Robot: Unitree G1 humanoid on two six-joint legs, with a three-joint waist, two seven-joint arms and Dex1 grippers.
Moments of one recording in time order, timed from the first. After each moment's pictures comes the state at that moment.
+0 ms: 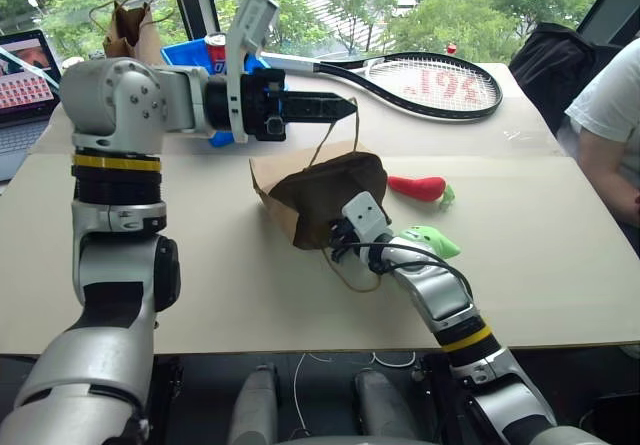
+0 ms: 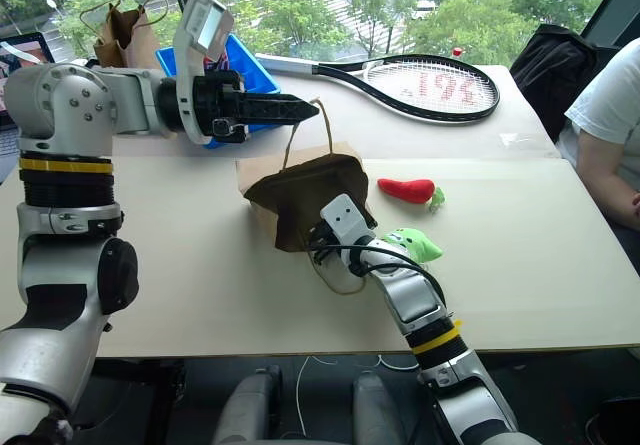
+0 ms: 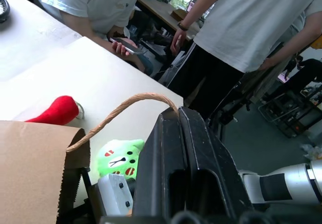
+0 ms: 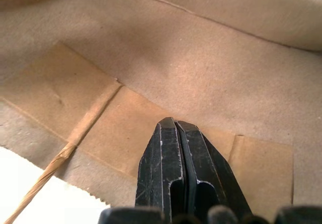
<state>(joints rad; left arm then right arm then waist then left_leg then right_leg) -1.28 0.52 0.07 0.25 -0.67 1.31 -1.11 -0.47 -0.25 0.33 0.04 0.02 0.48 0.41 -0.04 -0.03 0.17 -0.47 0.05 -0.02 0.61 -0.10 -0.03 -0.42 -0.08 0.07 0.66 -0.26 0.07</state>
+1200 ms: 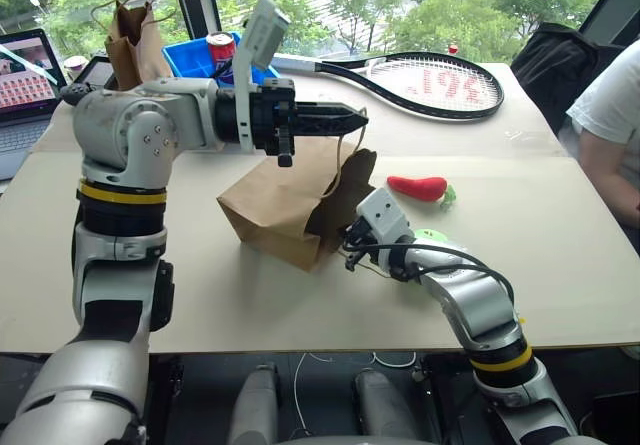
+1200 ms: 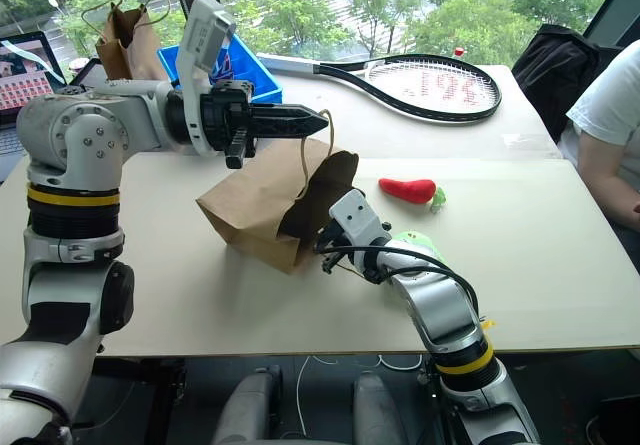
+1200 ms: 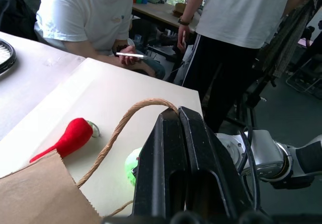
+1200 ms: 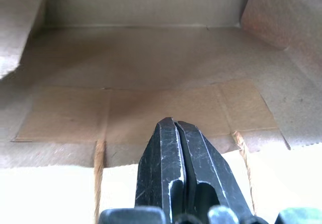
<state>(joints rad) -1.11 0.51 0.00 0.07 -0.75 1.12 -1.07 -0.43 -0.32 0.18 -0.44 0.12 0.94 0.47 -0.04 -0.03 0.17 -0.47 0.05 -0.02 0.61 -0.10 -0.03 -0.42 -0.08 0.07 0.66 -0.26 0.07</state>
